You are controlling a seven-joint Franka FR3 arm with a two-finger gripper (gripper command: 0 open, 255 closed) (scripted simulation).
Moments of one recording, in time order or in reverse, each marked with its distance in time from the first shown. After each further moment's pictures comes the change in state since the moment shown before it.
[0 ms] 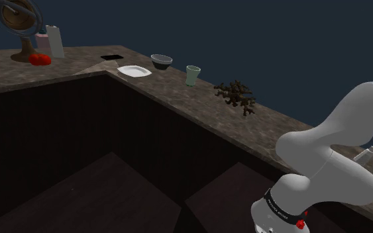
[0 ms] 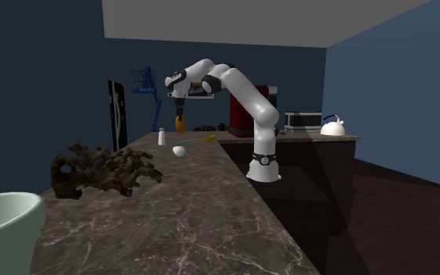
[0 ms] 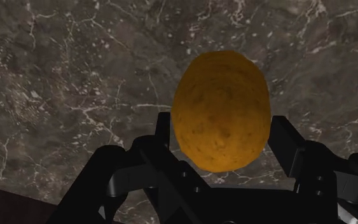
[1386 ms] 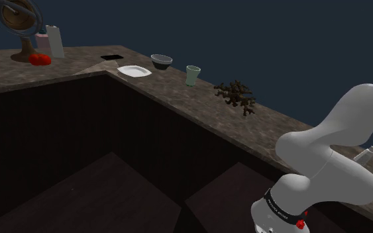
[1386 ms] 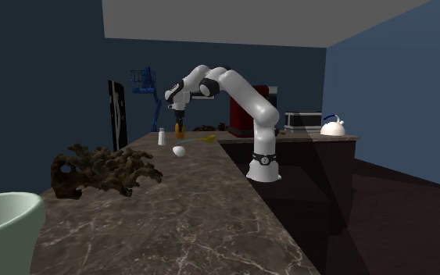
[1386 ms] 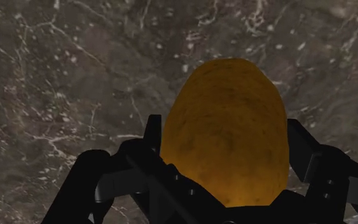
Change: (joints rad) arm 0.029 0.057 0.042 -0.160 0.068 0.204 -0.051
